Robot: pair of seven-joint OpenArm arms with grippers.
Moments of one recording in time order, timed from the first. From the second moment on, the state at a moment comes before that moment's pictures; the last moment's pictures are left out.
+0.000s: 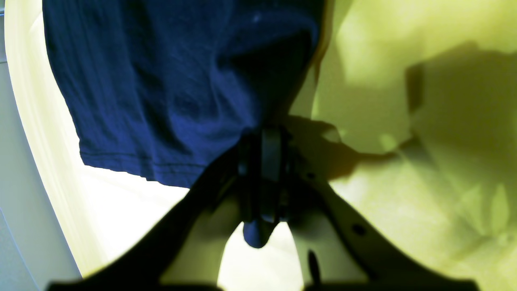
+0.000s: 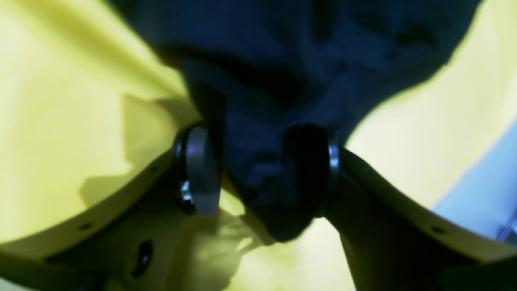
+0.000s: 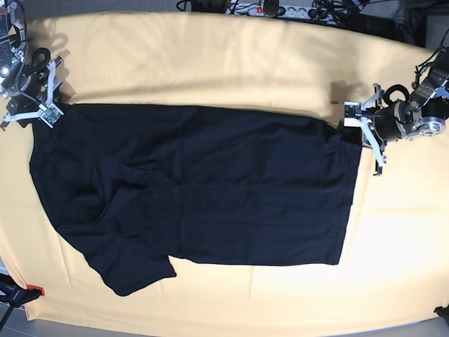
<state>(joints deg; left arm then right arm) -4.7 -63.2 34.4 97.8 18.6 -36.5 -4.0 -27.7 43.1 10.1 103.4 2.3 31.1 -40.3</state>
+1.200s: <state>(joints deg) -5.4 -71.7 34.4 104.7 13.2 -41.8 -4.8 -26.6 43.8 10.1 99.1 -6.2 22.4 -44.7</state>
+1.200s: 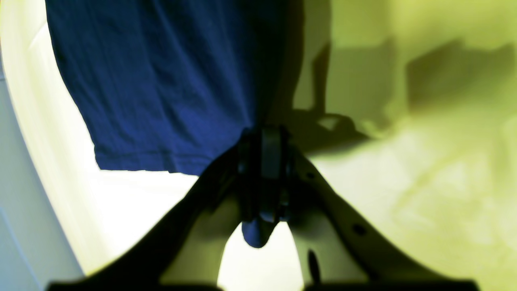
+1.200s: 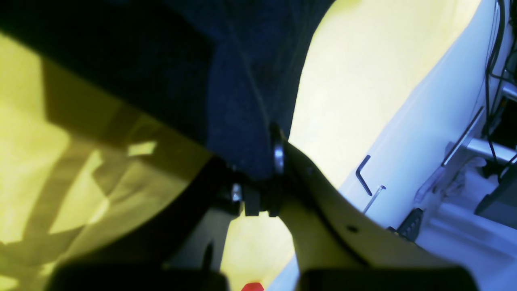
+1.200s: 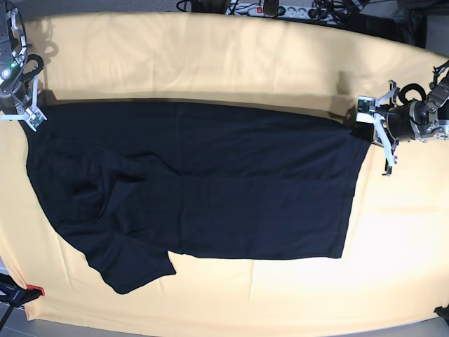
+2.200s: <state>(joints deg) 3.8 -76.9 34.4 109.2 9.7 -47.0 -4.6 -29.2 44.5 24.3 99.3 26.5 36.7 -64.1</state>
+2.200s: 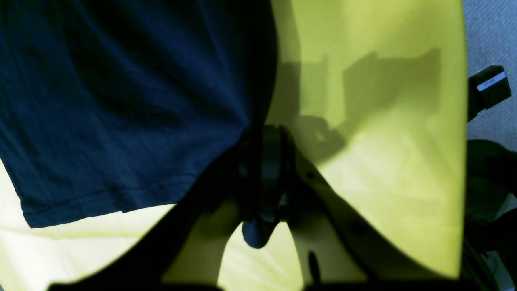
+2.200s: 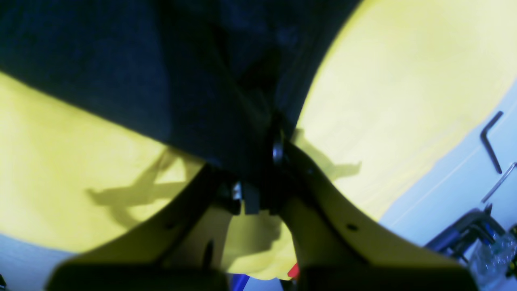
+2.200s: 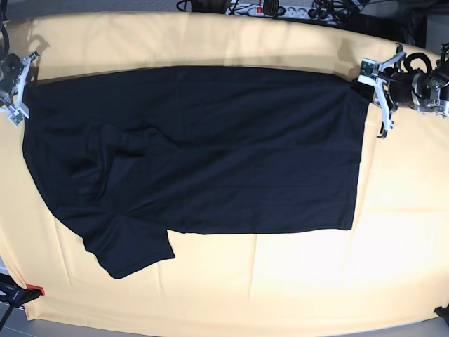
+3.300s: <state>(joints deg) 13.6 -86.7 34.3 117.9 3.9 -46.8 -3.2 -52.4 44.5 30.9 107.7 22.1 36.8 -63.5</state>
